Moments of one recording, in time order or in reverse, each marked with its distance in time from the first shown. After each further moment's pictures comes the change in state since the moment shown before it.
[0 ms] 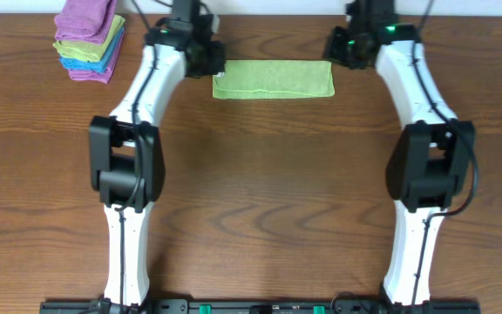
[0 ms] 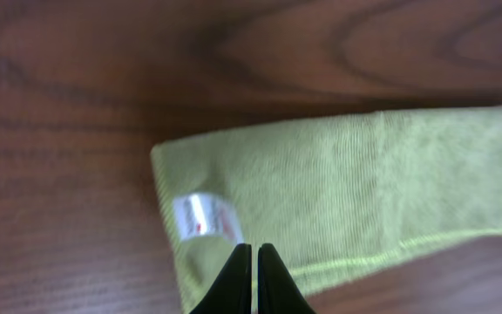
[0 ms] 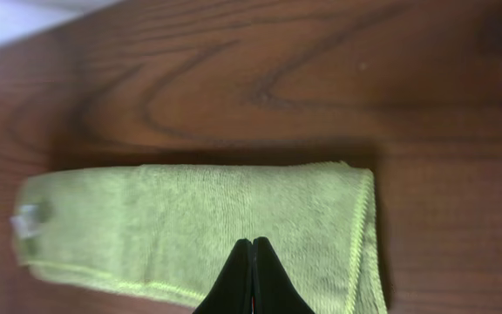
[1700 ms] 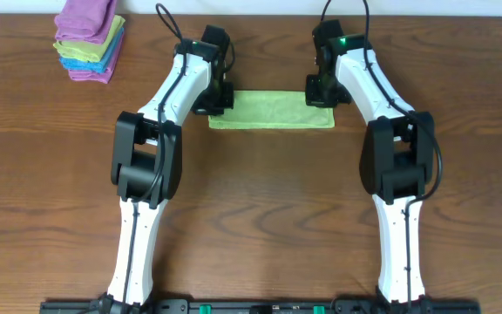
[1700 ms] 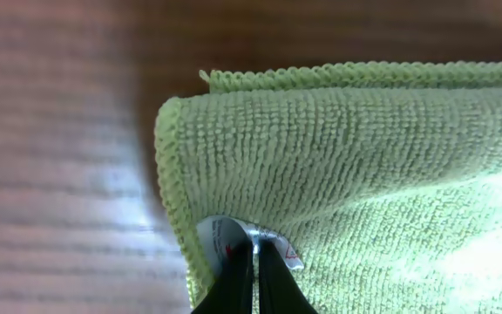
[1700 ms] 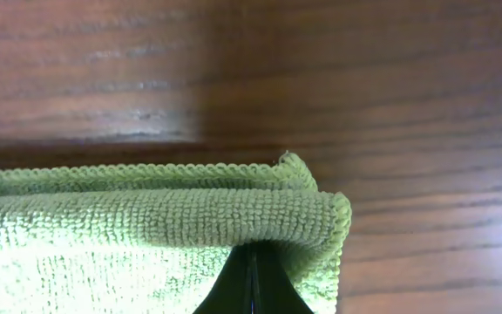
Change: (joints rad) left arm -0.064 0.097 0.015 -0.418 -0.141 -0.095; right arm 0.097 0.146 0.047 -0.411 0.300 -0.032
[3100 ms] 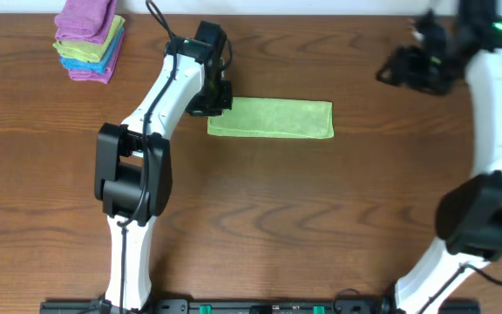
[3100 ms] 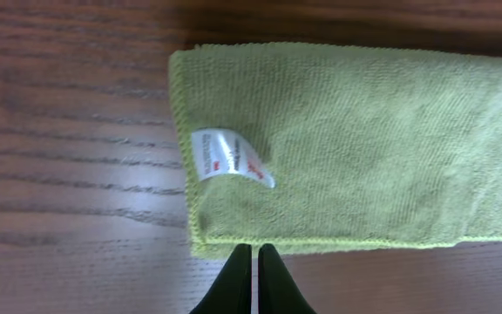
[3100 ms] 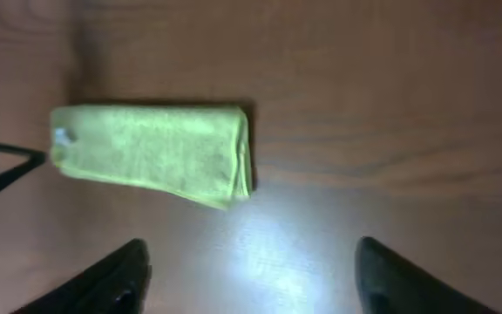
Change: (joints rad) left arm -0.011 -0.190 -0.138 0.034 0.032 0.000; right arm -0.449 -0.497 -0.223 -0.096 -0.566 -0.356
